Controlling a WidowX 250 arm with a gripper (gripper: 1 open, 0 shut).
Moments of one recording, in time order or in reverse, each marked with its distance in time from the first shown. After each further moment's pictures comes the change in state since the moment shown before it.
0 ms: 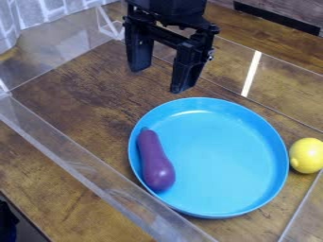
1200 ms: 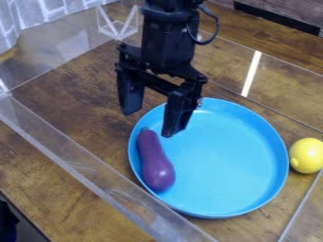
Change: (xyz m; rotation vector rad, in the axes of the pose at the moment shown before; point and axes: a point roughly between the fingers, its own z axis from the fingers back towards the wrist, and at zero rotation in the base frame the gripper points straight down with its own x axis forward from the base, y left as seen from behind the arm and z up) arm -0.016 -0.008 -0.042 -0.045 0.063 0.034
